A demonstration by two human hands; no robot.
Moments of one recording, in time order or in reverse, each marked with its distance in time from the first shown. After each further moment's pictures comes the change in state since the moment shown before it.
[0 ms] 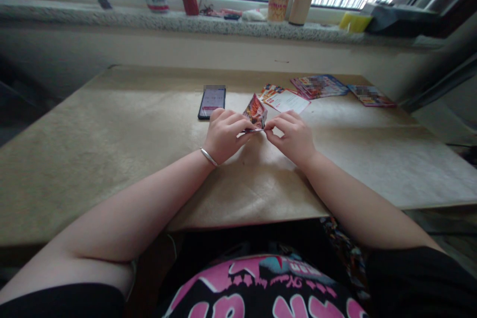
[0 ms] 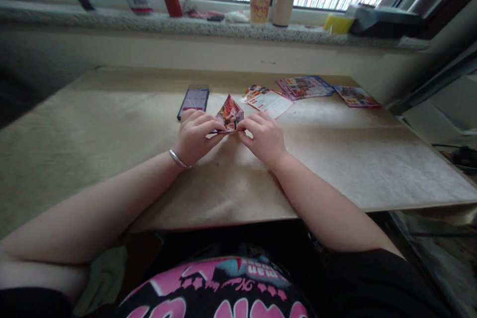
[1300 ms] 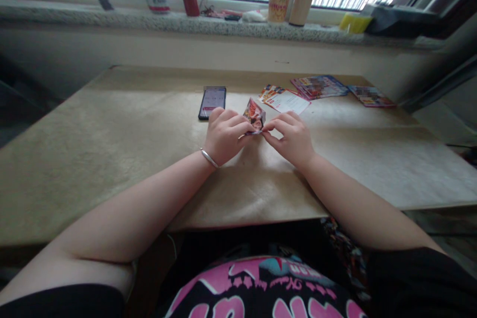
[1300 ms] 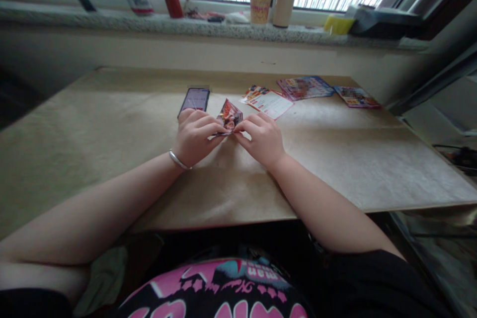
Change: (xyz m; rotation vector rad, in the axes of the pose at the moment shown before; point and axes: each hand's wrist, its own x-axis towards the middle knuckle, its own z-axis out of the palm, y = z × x) left_hand 0.001 0.004 -0.004 0.043 0.000 0.020; right_hand 0.001 -0.007 -0.002 0.032 0.025 -0.036
